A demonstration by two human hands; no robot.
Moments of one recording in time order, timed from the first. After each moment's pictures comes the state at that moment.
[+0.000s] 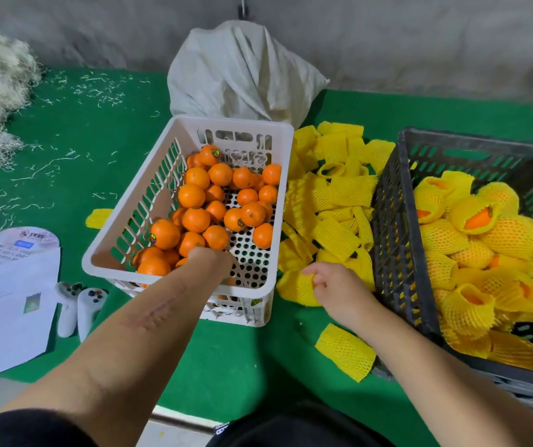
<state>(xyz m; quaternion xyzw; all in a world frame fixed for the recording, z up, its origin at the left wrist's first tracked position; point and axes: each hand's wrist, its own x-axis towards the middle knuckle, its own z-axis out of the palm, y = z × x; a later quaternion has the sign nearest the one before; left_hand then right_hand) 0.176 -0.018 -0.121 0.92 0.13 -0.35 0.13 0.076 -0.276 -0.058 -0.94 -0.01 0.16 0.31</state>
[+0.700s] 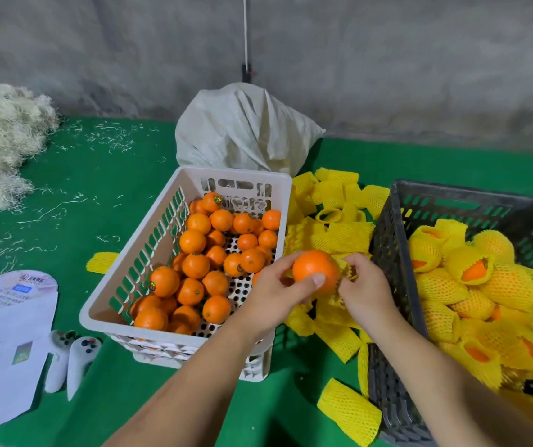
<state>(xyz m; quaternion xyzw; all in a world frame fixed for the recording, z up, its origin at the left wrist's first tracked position) 0.127 -0.116 -0.025 0.69 -0.05 -0.13 0.71 0.134 -0.300 -0.023 -0.88 0.10 -0.02 0.47</state>
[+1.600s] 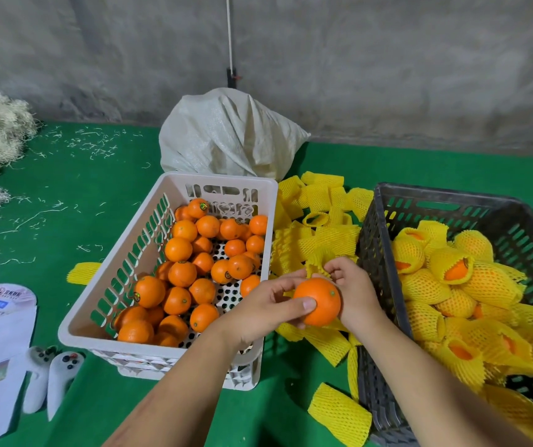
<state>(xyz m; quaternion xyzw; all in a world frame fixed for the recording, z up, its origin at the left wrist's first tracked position) 0.127 -0.113 -0.019 0.65 -0.12 -0.26 0.70 0.143 -0.301 -0.031 -0.83 0.10 -0.01 0.54</state>
